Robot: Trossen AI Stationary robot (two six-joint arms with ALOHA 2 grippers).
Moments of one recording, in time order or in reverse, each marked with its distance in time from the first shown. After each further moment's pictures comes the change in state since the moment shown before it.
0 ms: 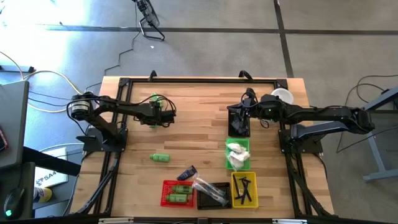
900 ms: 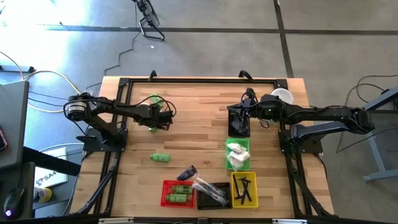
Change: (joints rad) left arm -0.001 -0.003 -0.085 0.093 0.090 0.087; right arm 0.000 0.000 0.000 0.000 -0.001 0.000
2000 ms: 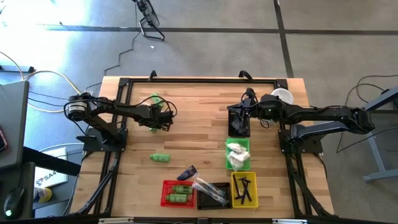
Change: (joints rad) left arm 0.000 0.002 -0.002 0.020 -0.009 0.042; right arm 0.000 0.000 0.000 0.000 0.000 0.000
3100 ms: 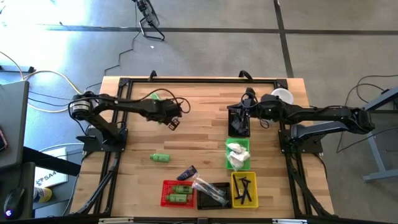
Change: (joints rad) left arm 0.002 0.004 0.258 -0.052 -0.035 0.416; right arm 0.000 0.000 0.000 0.002 0.003 -0.041
